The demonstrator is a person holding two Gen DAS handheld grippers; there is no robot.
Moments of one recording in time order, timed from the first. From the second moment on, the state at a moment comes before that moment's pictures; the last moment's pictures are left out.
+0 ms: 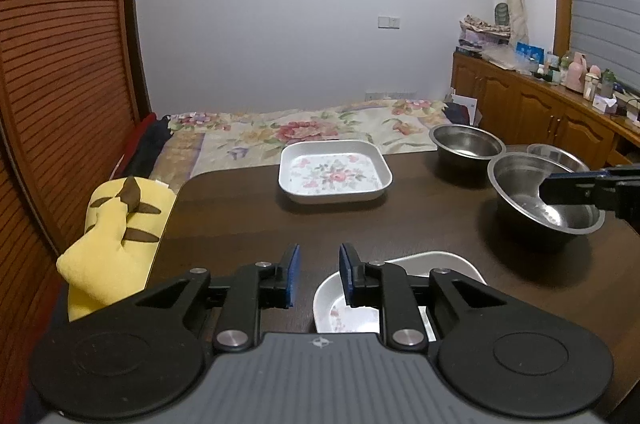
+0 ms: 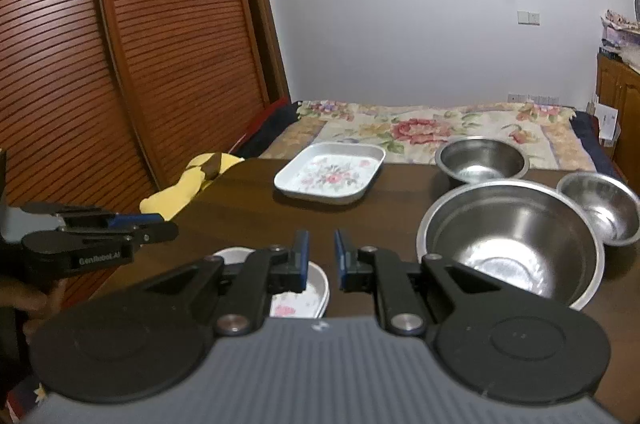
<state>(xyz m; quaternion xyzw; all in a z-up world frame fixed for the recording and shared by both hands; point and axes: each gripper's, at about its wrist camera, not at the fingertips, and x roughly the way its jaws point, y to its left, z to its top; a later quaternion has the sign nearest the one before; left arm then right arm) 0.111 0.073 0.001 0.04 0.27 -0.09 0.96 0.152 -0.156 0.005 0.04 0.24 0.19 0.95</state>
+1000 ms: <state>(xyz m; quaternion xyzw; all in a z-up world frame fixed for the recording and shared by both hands) 0.258 0.089 0.021 0.06 0.27 -0.08 0.96 0.305 -0.123 0.023 0.00 0.30 0.20 0.93</state>
